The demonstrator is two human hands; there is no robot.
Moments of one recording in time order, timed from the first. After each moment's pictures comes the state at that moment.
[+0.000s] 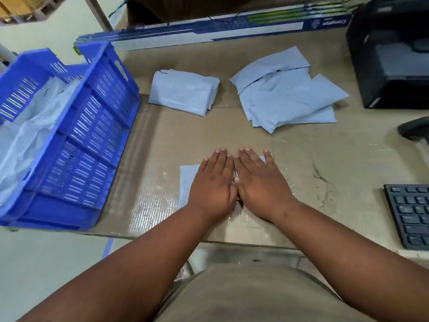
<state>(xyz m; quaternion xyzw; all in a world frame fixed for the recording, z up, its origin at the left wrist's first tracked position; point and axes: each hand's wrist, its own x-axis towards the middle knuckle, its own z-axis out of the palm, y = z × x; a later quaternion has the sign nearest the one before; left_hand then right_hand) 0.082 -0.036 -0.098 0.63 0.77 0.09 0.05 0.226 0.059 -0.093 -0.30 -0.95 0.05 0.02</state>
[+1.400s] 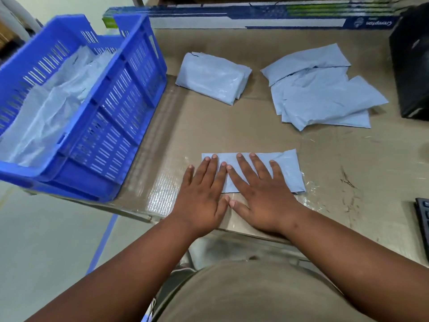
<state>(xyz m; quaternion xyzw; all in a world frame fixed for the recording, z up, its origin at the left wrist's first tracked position) 0.048 -0.130 -0.102 0.60 0.80 0.00 0.02 0.212 0.014 -0.096 -0.20 -0.98 0.07 -0.04</state>
